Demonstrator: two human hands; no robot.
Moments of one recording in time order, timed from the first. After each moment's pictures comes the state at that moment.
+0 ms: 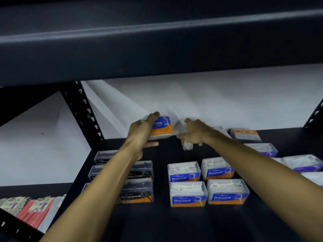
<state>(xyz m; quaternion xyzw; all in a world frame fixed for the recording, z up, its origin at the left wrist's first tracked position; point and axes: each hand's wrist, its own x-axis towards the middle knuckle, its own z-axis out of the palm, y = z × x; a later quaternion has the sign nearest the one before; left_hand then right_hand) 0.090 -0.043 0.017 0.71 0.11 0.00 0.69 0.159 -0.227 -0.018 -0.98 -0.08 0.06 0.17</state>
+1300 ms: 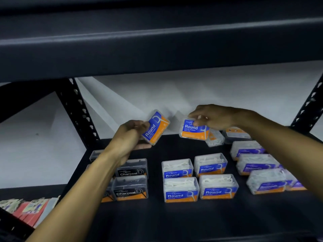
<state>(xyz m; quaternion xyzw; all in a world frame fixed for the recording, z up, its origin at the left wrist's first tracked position) 0.065 -0.024 0.018 0.73 0.04 -0.01 0.68 0.133 -0.297 0.055 -0.96 -0.24 0.09 0.13</state>
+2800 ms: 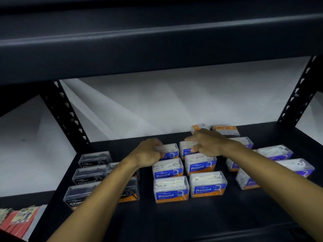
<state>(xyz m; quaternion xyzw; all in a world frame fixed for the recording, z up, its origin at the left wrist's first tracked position) 0.093 -0.075 -0.034 0.94 -0.08 -0.14 0.31 0.089 -0.303 -0.006 -0.98 -0.17 0.10 0.09</state>
